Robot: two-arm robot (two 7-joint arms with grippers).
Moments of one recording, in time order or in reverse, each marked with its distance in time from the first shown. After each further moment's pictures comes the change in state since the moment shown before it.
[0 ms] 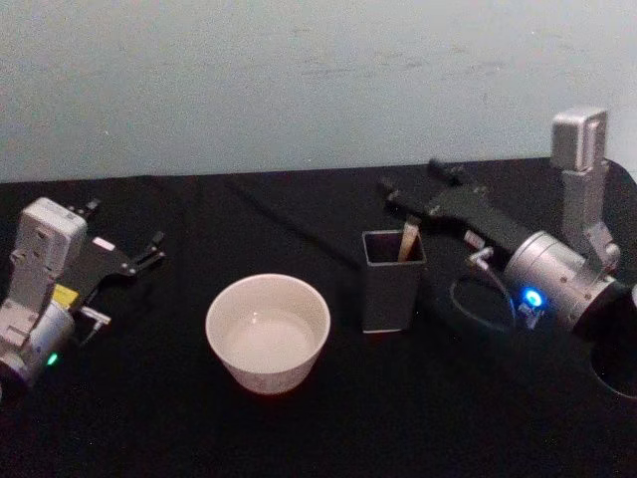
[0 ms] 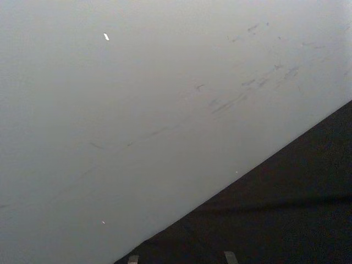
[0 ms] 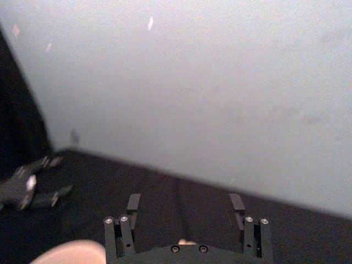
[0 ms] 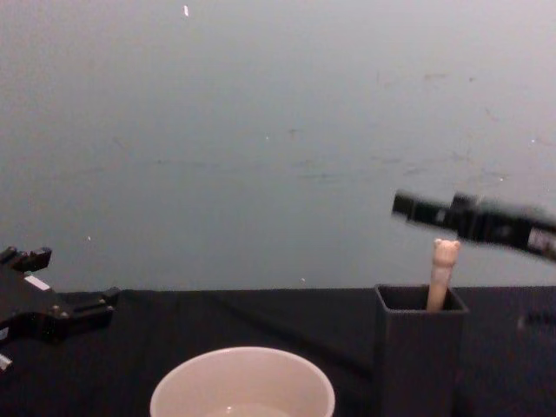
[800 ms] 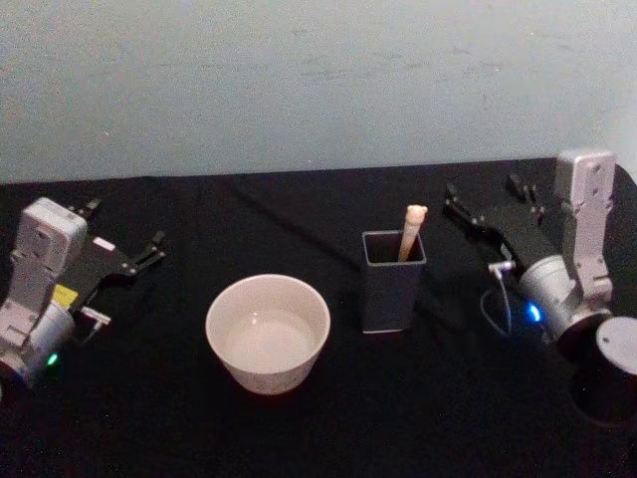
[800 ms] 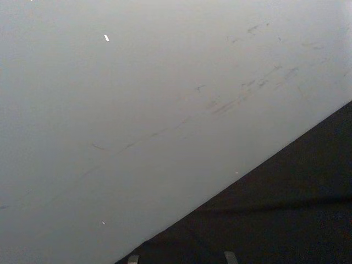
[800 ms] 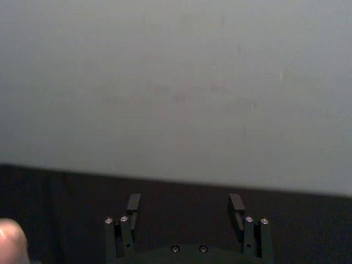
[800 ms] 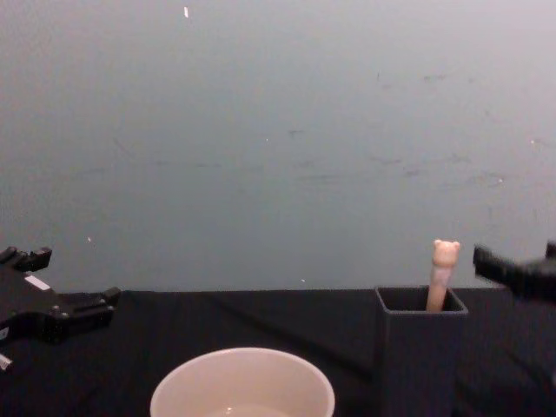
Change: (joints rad) left arm 0.000 0.000 0.000 0.000 0.000 0.000 0.000; right arm -0.013 -0.133 0.080 0.177 -0.278 -0.139 -0.320
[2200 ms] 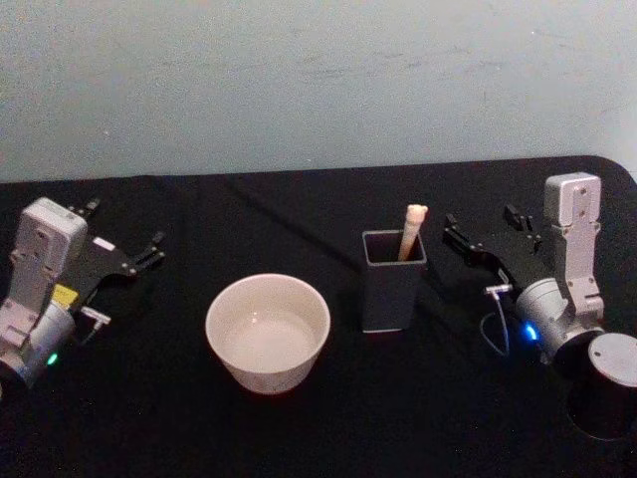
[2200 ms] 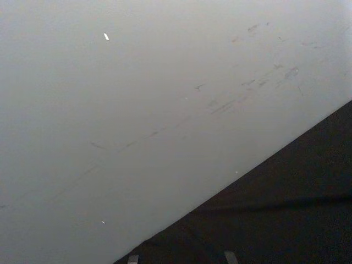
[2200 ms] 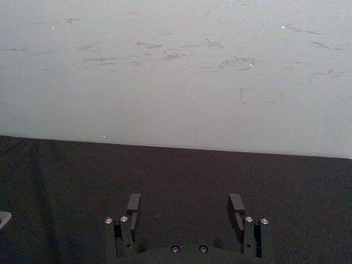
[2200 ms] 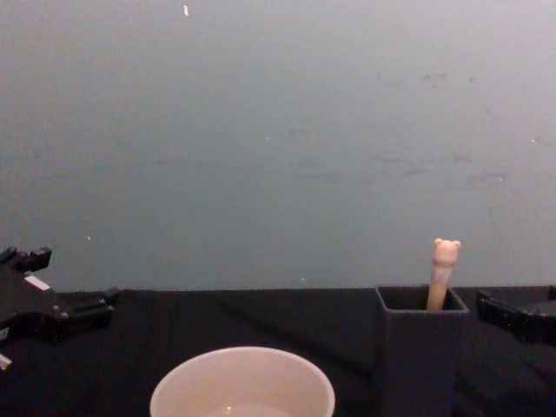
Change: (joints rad) left arm 0.000 0.000 0.000 0.000 0.000 0.000 0.000; right arm -0.005 -0.023 0.011 0.073 -0.023 0.023 0.003
